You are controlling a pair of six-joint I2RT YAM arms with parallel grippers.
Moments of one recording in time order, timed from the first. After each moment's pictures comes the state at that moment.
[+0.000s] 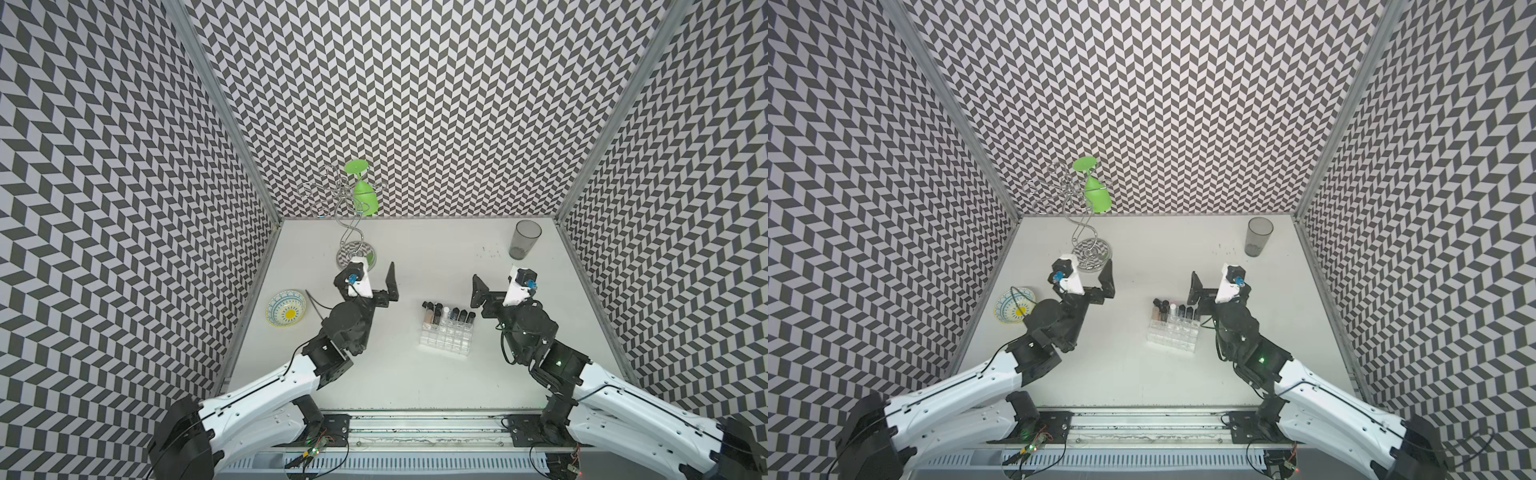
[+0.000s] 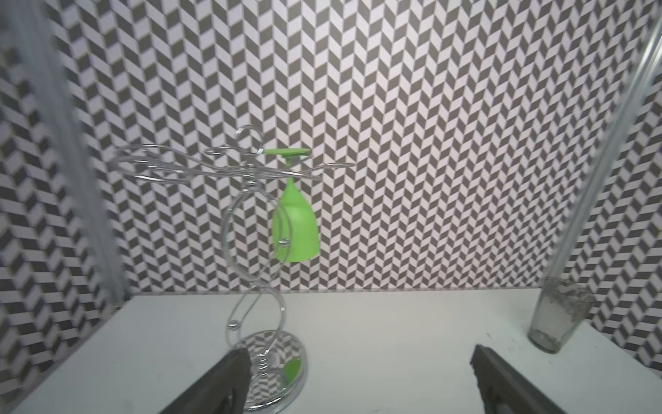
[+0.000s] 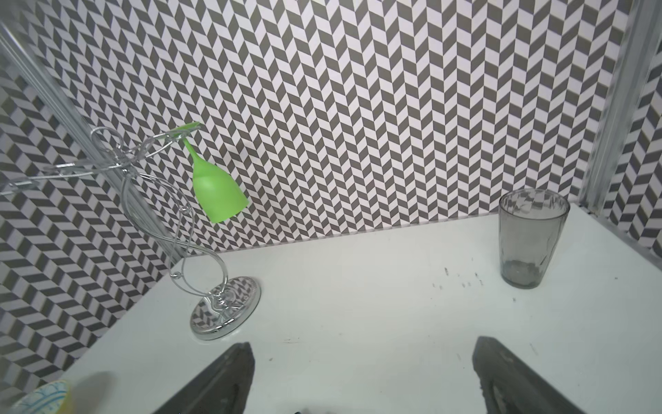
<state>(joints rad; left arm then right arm) -0.80 0.89 0.48 0.56 -0.71 0.00 0.82 0.84 0.49 0.30 0.69 0.18</state>
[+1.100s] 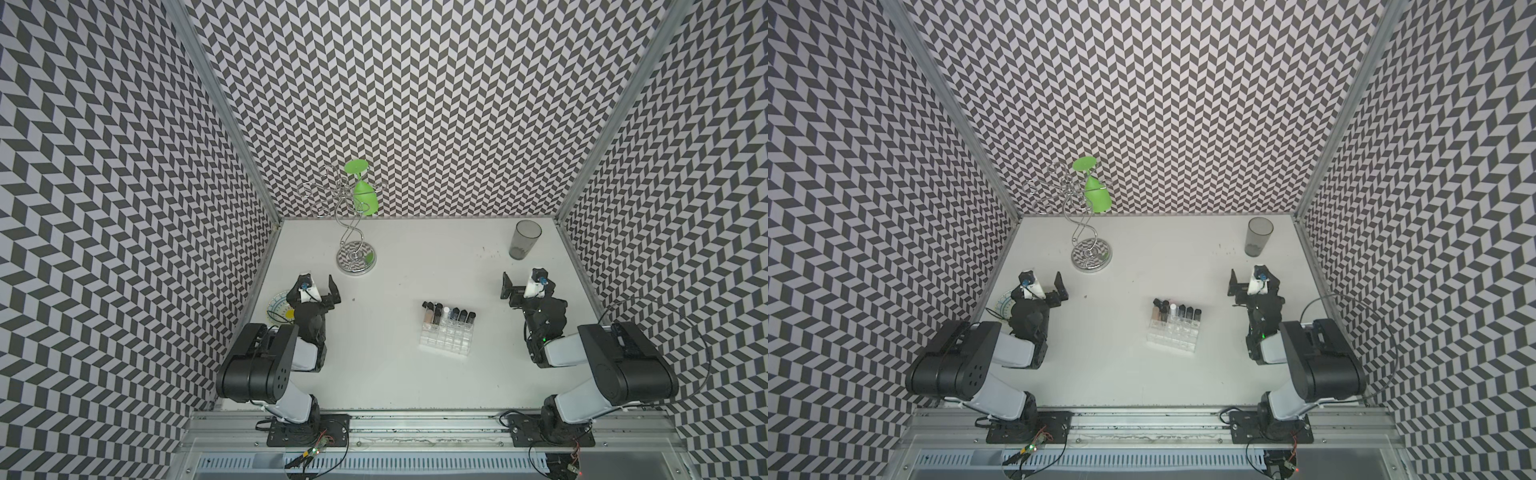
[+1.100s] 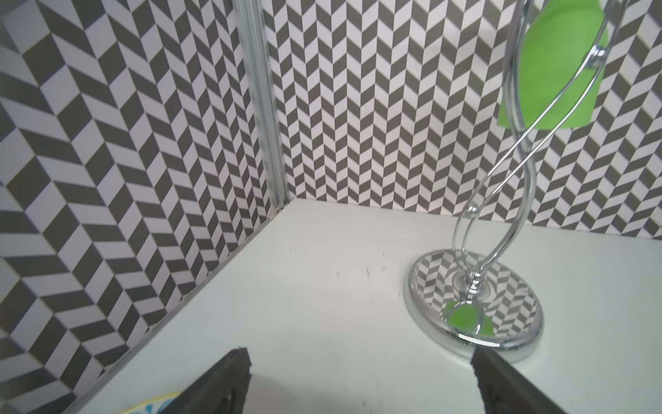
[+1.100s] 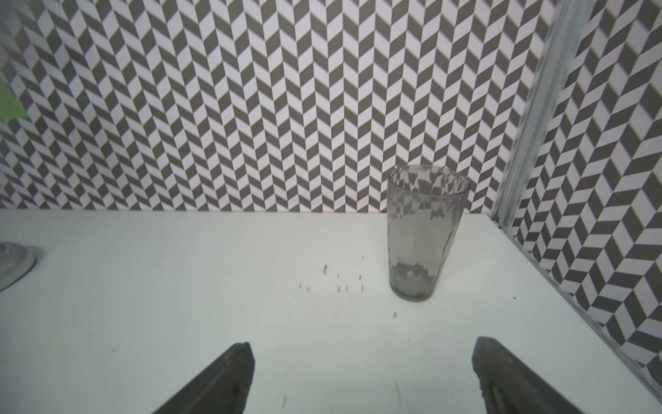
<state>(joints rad) -0.05 1.56 0.24 1.28 -0.24 -0.04 0.06 1.55 0.24 1.29 0.08 0.01</state>
